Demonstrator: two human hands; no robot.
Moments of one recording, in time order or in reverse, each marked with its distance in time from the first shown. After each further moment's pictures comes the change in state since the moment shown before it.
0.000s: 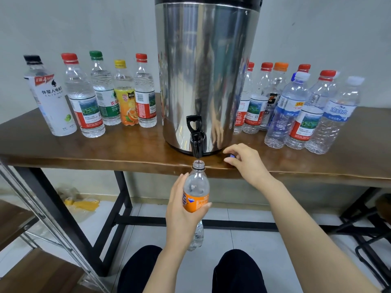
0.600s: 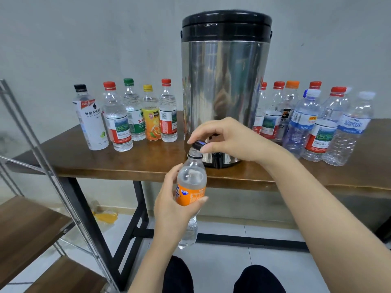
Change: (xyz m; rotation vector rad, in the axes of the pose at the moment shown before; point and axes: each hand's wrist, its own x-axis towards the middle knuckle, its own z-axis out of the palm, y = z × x) left_hand 0.009 0.072 -0.078 -0.012 0.027 0.086; right_hand -0.006 -0.164 -0.058 0.182 -0.342 -0.513
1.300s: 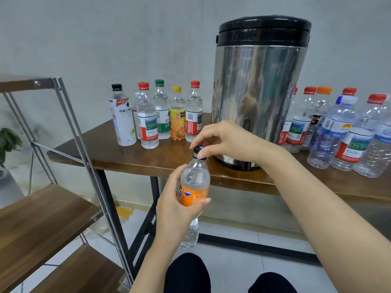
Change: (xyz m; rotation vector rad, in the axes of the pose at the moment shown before) left_hand -0.005 -0.003 -0.053 0.087 0.076 0.016; right_hand 0.045 -0.034 0.038 -0.078 -0.099 -0.036
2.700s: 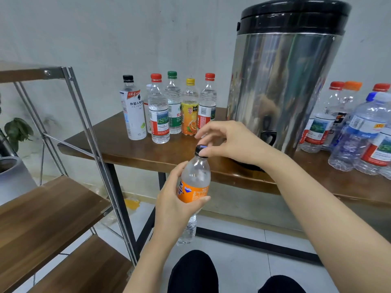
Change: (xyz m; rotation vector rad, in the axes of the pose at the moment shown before) left_hand 0.016 -0.024 -0.028 0.049 0.010 0.000; right_hand 0.026 0.017 0.028 0.155 0.083 0.051
